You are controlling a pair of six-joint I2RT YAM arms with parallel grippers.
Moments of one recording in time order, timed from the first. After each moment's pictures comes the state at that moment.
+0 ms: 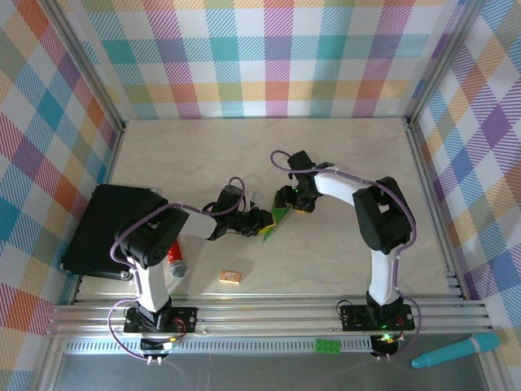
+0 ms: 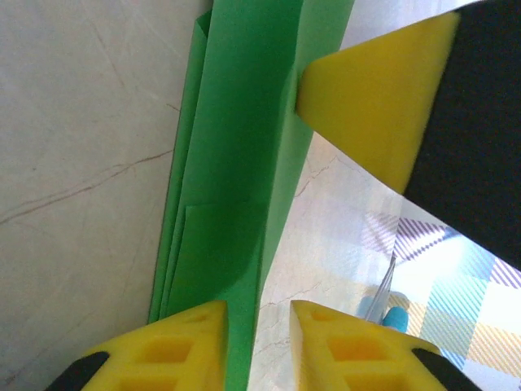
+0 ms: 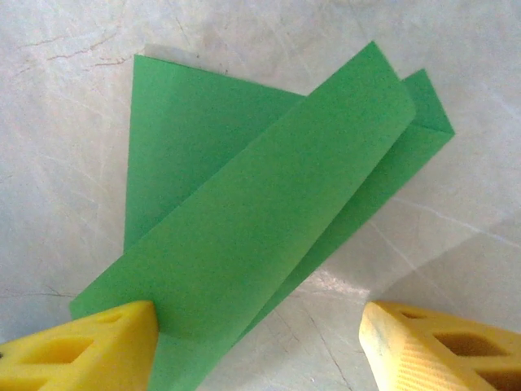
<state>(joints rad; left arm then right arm) -0.58 1.86 0.76 0.41 0.64 -1.03 0.50 1.98 1.33 -0.63 -0.23 0.49</state>
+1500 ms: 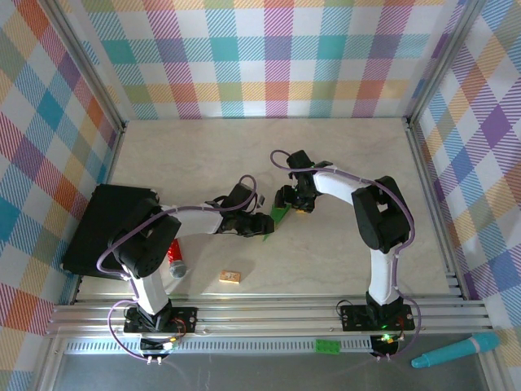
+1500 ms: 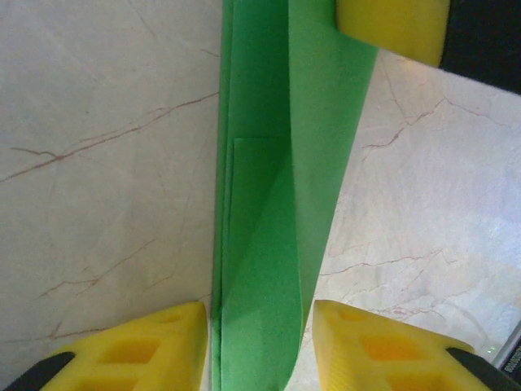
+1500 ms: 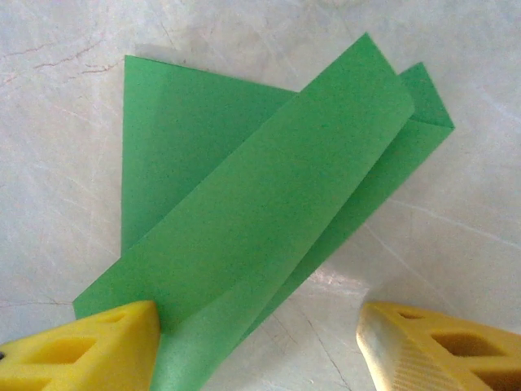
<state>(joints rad) -0.67 1.79 0.91 -0.09 0.39 -0.70 0.50 1.99 1.35 -0.65 -0.22 0.52</state>
